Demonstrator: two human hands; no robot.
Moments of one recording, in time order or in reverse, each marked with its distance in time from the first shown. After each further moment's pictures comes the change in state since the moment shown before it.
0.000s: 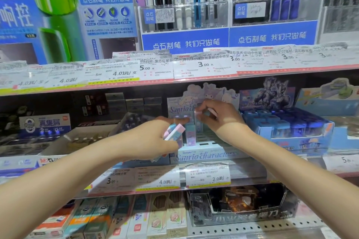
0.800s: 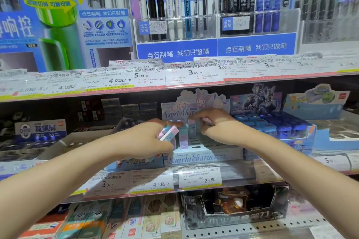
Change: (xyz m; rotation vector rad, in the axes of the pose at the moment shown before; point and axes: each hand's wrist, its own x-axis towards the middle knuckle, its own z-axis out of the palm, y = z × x) left_hand -0.001 0.007 -0.005 0.018 -0.016 0.004; right_hand -0.005 -0.015 -0.024 -0.177 -0.338 0.135
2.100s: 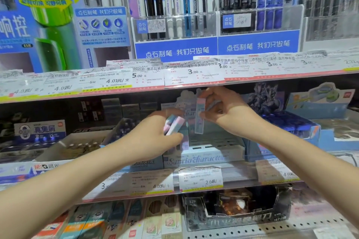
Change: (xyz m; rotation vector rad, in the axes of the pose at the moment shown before) left_hand -0.005 0.021 0.007 -0.082 0.274 -0.006; right_hand -0.009 -0.006 -0.020 0.304 0.279 -0.180
